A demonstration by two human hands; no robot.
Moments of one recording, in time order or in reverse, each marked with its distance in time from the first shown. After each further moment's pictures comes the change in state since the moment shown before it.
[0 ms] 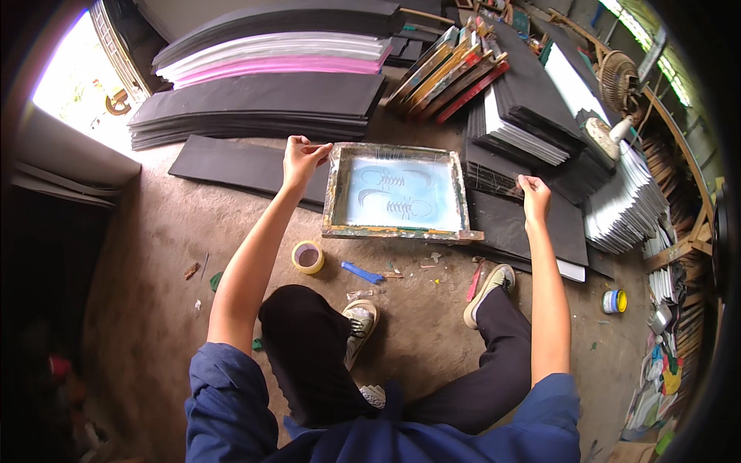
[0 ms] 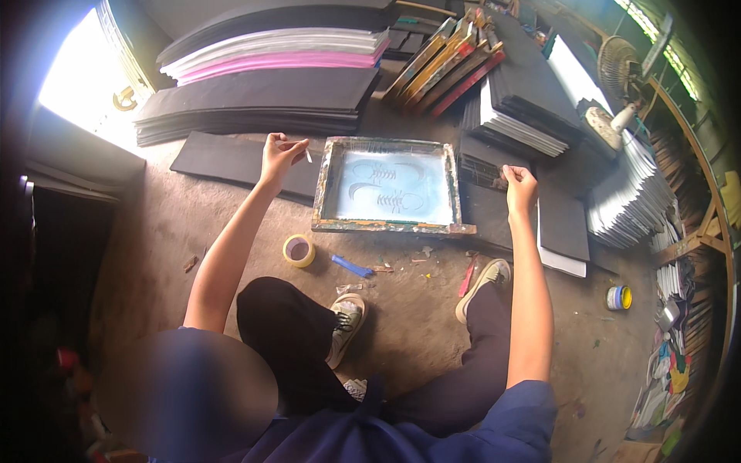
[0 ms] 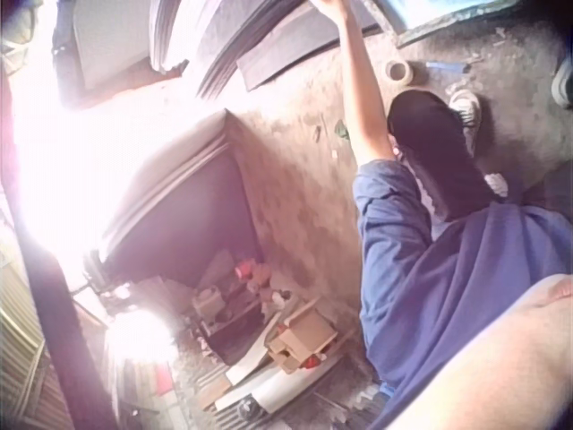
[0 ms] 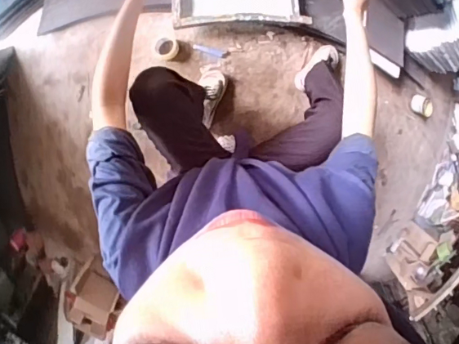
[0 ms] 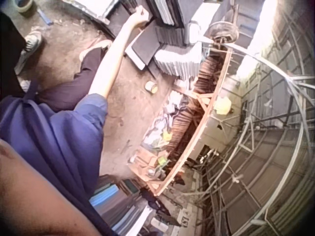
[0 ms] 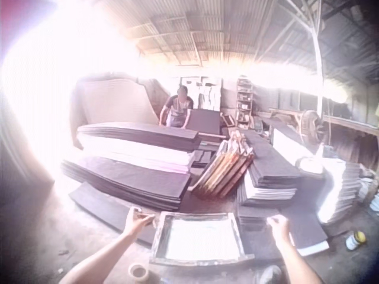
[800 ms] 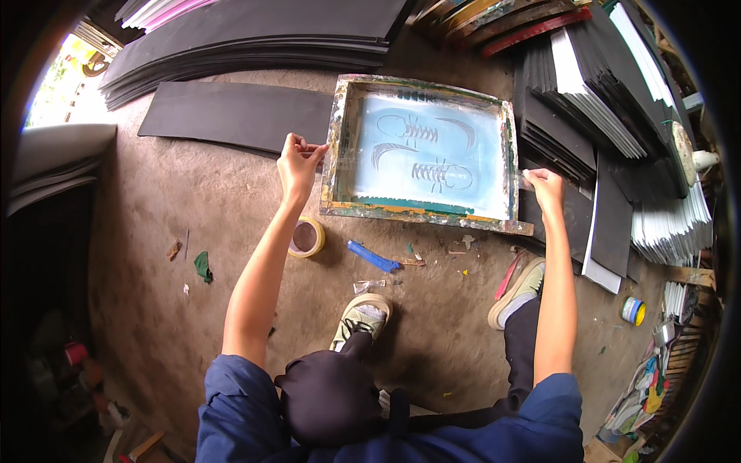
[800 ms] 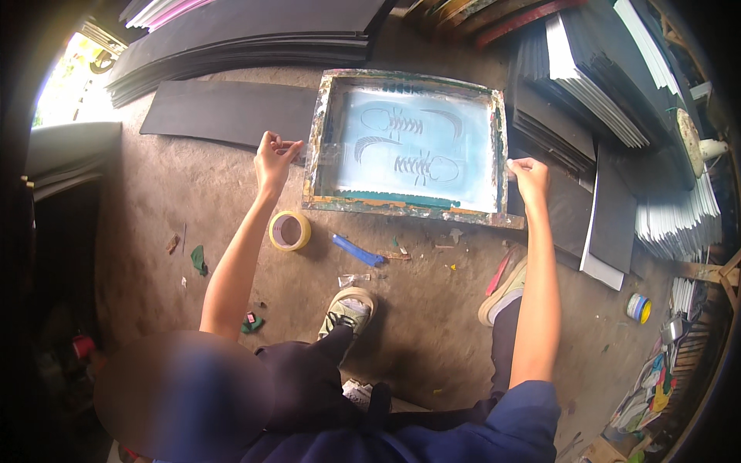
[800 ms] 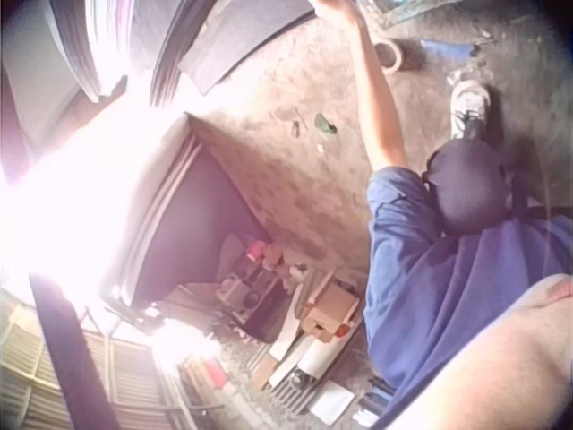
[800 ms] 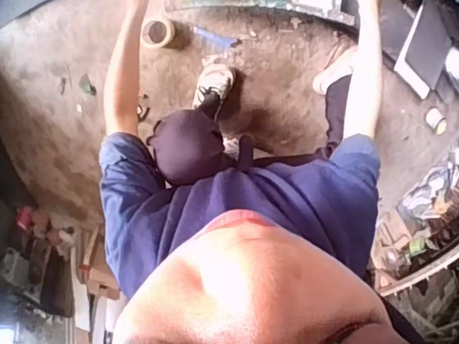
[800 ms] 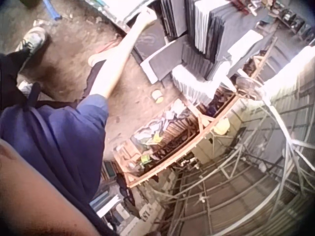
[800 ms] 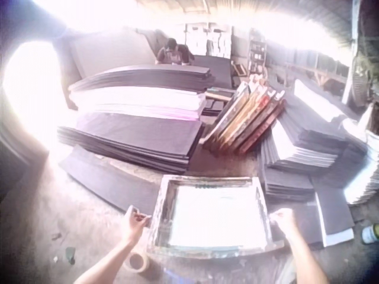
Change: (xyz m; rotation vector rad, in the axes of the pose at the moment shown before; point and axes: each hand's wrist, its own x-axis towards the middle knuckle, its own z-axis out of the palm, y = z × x) left_hand 0.027 -0.169 -0.031 0.483 0.178 -0.138; right_hand 0.023 0.137 0.130 -0.253 -0.408 0.308
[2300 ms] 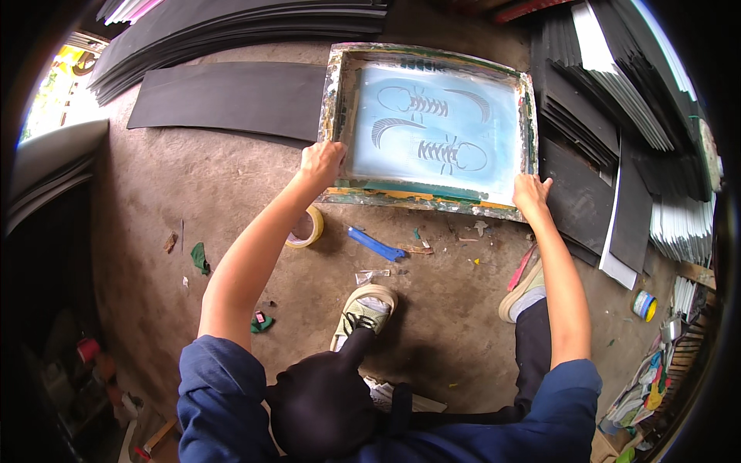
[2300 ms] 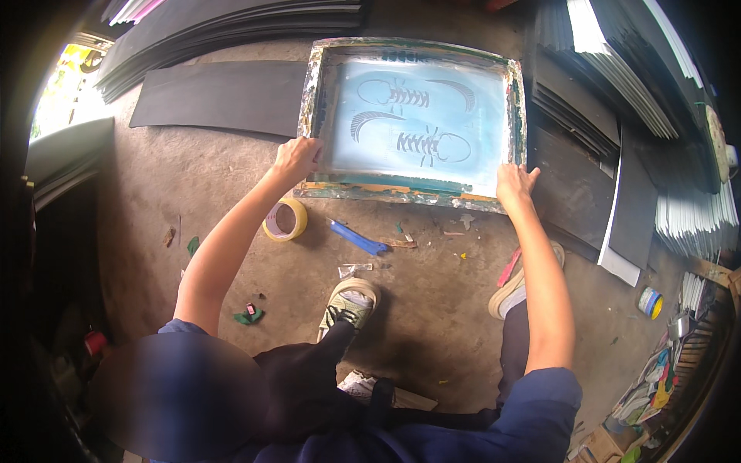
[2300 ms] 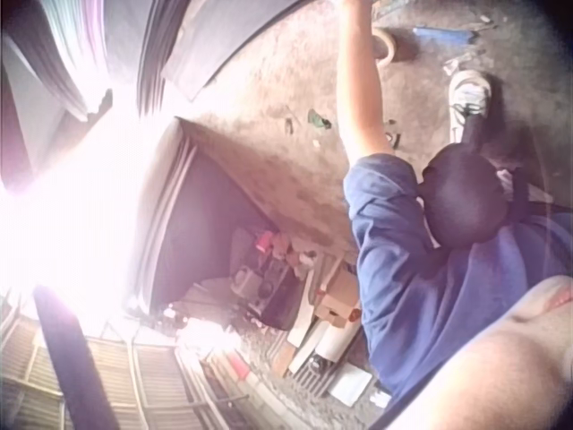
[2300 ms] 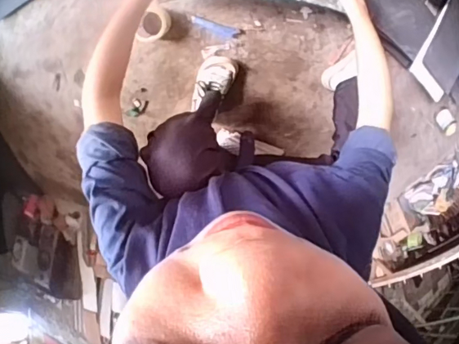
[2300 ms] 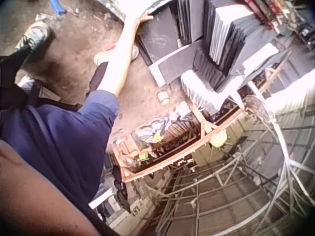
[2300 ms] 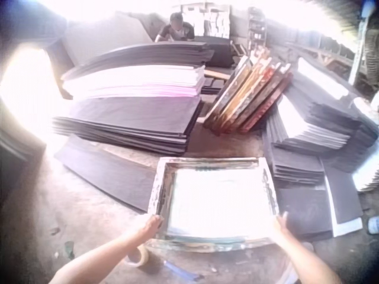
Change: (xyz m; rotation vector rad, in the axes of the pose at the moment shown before) left_hand 0.011 -0.063 0.038 1.017 -0.647 0.374; right_hand -0.012 0.038 0.065 -1.320 -0.369 -0.097
